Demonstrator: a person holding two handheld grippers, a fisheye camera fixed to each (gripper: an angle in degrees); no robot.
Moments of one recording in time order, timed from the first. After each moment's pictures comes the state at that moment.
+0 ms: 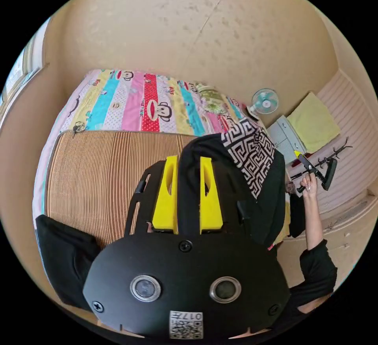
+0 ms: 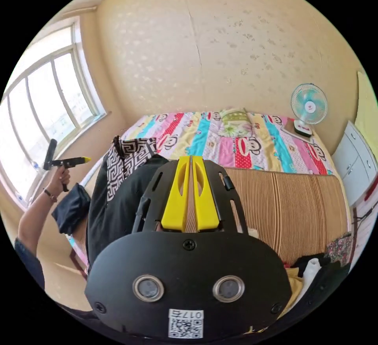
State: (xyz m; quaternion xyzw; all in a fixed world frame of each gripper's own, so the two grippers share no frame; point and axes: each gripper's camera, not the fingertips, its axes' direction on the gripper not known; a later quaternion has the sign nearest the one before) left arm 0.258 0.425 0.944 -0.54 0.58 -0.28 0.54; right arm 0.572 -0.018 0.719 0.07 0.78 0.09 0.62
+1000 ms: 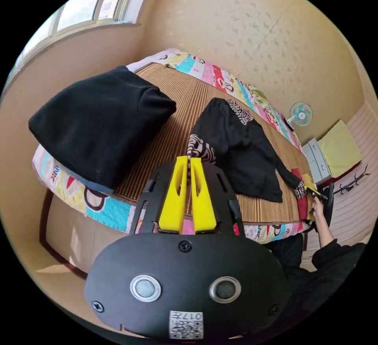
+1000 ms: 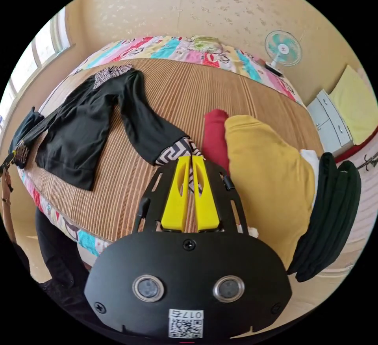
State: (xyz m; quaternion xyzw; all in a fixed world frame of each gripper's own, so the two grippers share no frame) left arm -0.078 0.655 0.720 -0.60 0.41 -0.33 0.60; right arm 0.595 0.314 0.664 -0.05 0.84 0.23 0.50
